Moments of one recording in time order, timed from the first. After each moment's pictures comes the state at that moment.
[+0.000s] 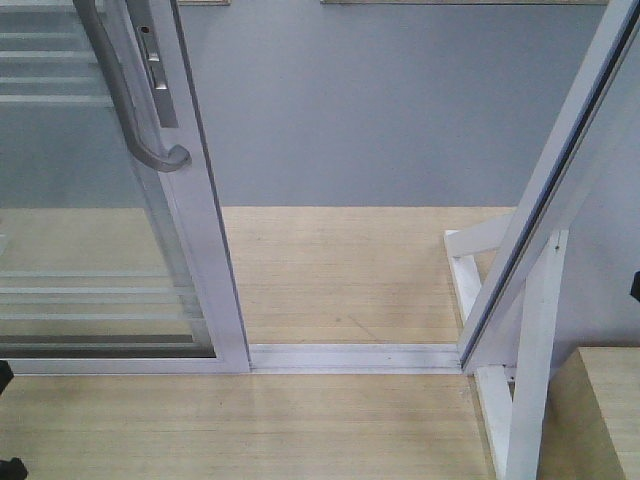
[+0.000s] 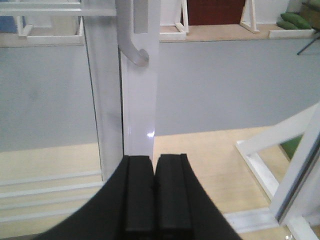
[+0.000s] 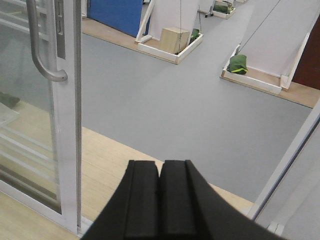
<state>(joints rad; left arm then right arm) -0.19 -0.01 0.03 0.01 0.30 -0.10 0.27 0.30 -0.50 0.17 0.53 -0.34</state>
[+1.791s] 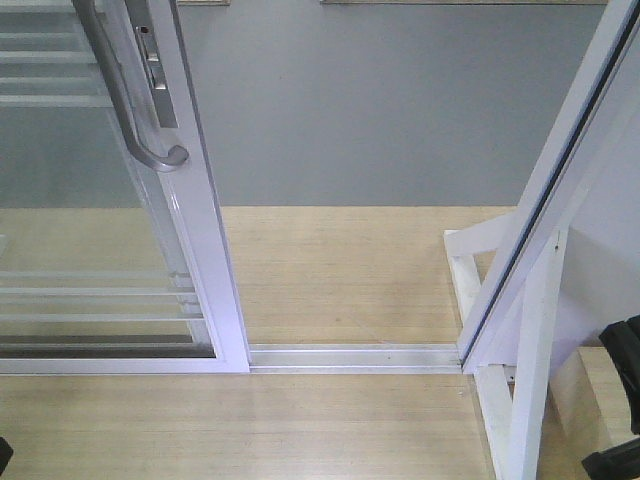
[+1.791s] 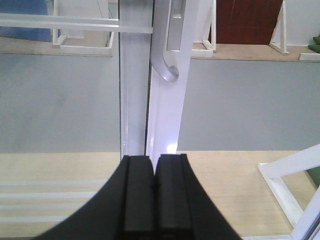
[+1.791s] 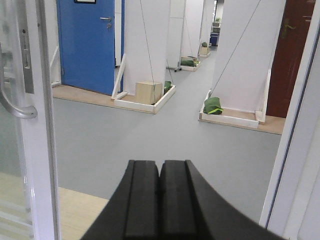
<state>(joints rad) -0.10 -0.01 0.03 0.01 0.28 -0.11 0.27 -0.01 0.03 0.07 0.05 -0.14</state>
